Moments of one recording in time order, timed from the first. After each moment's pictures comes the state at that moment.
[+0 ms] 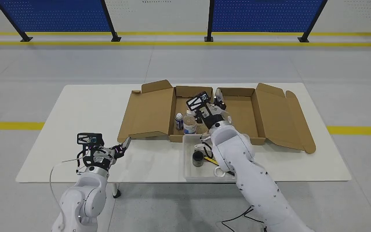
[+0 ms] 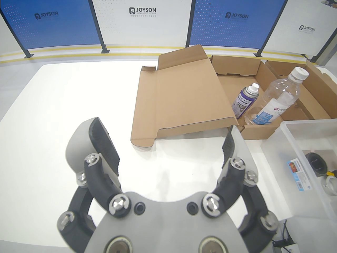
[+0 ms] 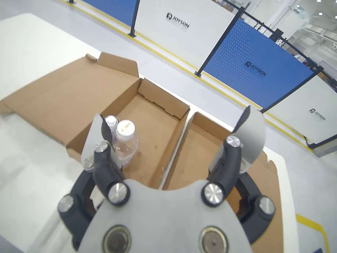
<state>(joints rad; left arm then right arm) 1.70 -1.31 -1.69 -1.92 1.23 -0.09 -0.28 -1.04 -1.43 0.98 -1.69 -1.70 0.06 0.66</state>
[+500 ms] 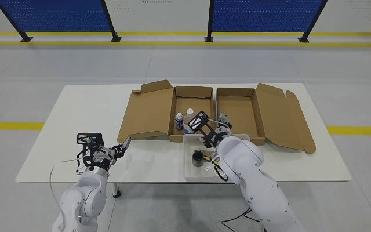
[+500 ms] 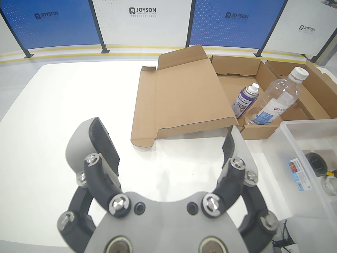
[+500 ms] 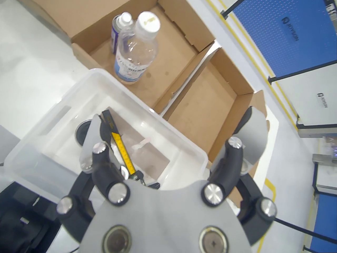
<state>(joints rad) 1.70 -1.31 -1.69 -1.92 1.23 -0.09 -0.28 -1.12 -1.41 1.01 -1.81 -1.66 -0.19 1.11</state>
